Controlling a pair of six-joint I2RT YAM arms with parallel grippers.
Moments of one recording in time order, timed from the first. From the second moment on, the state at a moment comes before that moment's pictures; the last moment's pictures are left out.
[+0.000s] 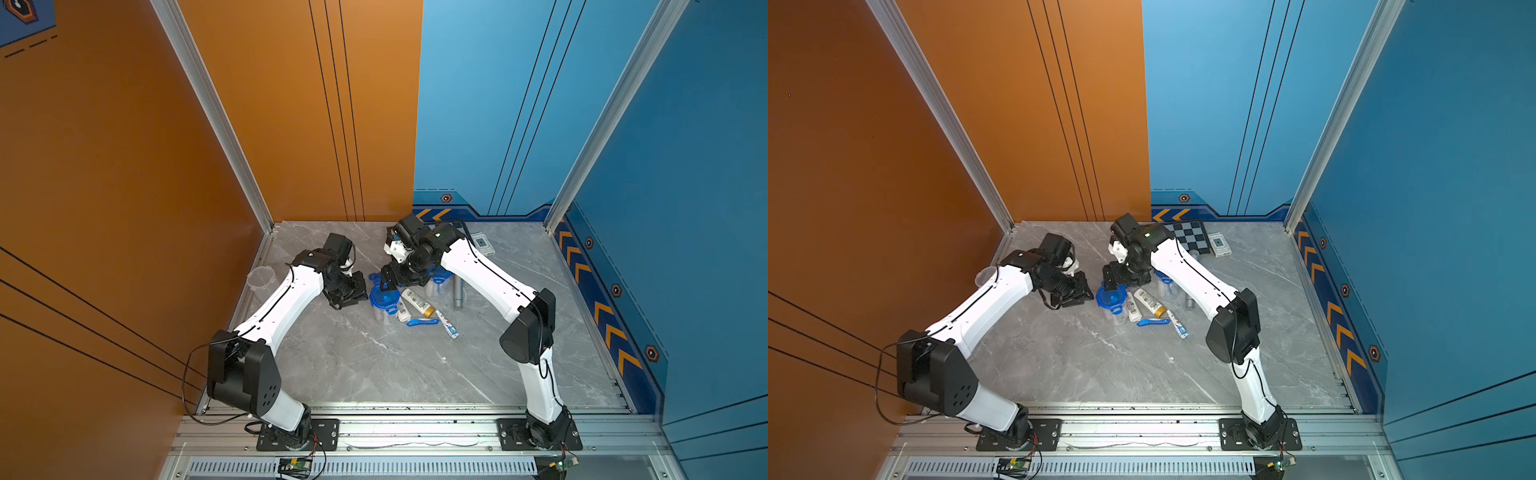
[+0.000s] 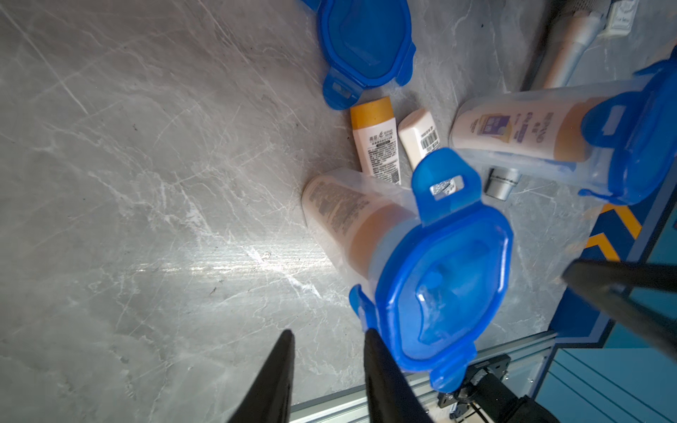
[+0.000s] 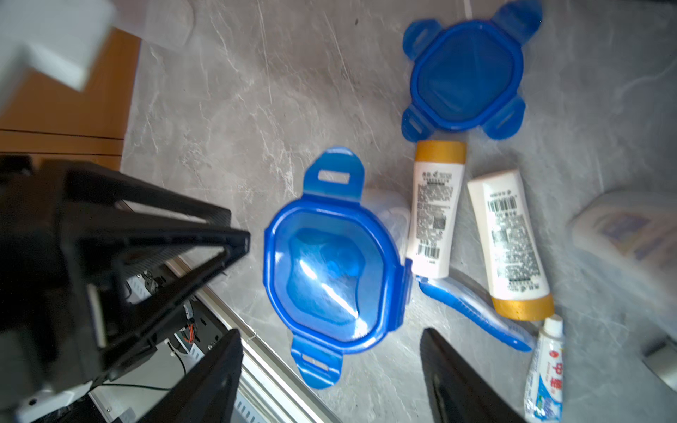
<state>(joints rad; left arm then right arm) -0.30 1.55 1.37 -1.03 0.28 -0.58 0.73 2.09 2.15 -1.24 -0.32 0.34</state>
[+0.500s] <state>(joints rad) -0.29 1.69 1.52 -1.09 0.19 -0.47 0.74 1.94 1.96 -1.27 -0.24 0.37</state>
